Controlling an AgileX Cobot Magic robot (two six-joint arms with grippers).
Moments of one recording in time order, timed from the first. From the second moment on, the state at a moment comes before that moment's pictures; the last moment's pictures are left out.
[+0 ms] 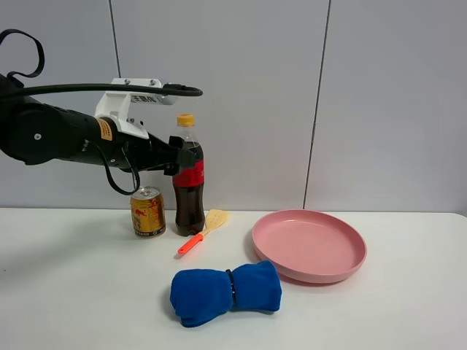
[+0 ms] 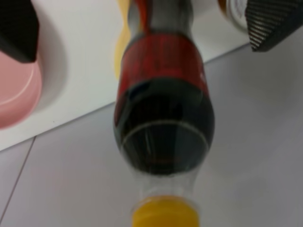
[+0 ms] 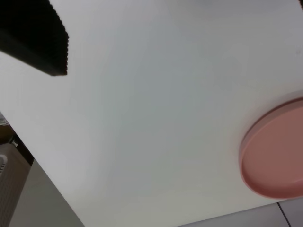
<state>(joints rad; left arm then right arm) -0.38 1.84 -0.99 0.27 -0.45 -0.29 -0.05 0.00 -0.49 0.02 1.06 0.02</state>
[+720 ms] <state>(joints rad) -0.37 2.01 -1.16 0.27 -0.45 -0.27 -0.05 0.00 -0.49 0.02 1.06 0.02</state>
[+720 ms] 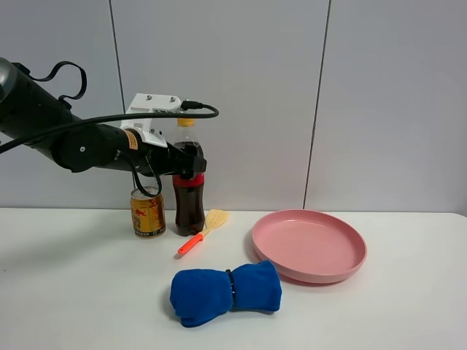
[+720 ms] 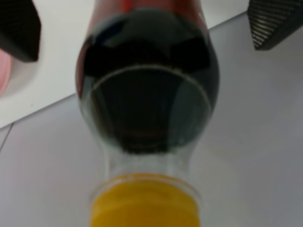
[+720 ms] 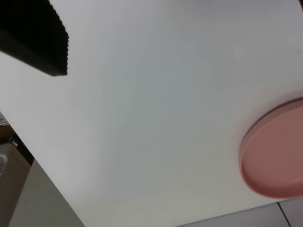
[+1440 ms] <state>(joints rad) -0.38 2.13 -1.31 0.27 -0.45 -0.27 -0.05 0.00 -0.49 0.02 1.06 0.02</state>
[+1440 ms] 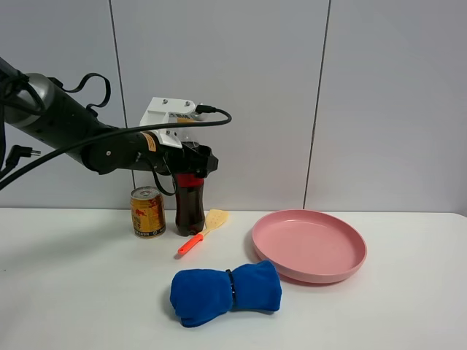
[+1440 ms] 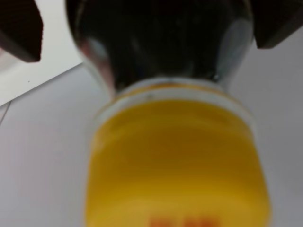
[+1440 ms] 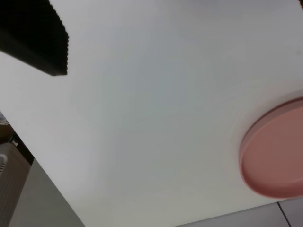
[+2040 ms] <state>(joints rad) -0.38 2.18 -1.35 0.27 -0.45 -0.23 -0.05 0.00 -0.49 0.02 1.06 0.02</state>
